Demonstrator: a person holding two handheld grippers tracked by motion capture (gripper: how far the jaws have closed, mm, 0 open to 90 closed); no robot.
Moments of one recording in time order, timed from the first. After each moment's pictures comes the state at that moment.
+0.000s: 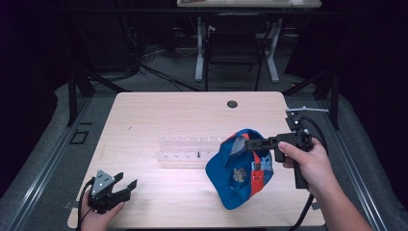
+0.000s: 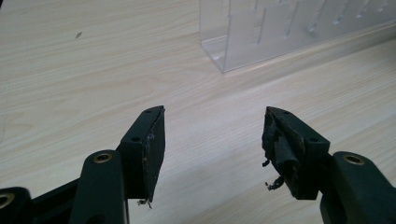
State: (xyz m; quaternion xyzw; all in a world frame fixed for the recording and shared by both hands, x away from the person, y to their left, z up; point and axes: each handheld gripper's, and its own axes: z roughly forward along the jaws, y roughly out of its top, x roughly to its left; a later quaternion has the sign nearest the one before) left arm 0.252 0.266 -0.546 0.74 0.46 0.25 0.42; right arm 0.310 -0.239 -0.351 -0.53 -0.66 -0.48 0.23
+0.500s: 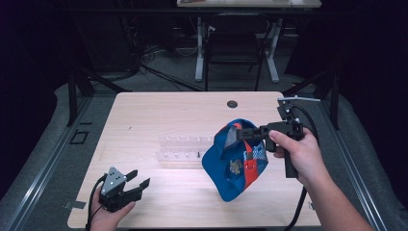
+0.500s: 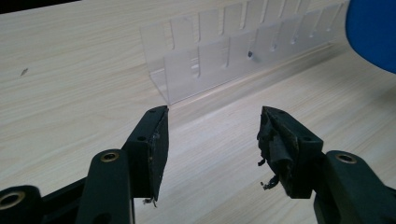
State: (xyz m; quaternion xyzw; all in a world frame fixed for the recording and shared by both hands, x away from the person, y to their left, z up) left arm 0.251 0.231 -0.525 0.76 0.41 0.23 0.44; right arm 0.325 -0.219 -0.335 -0.52 -0.65 -0.50 0.23
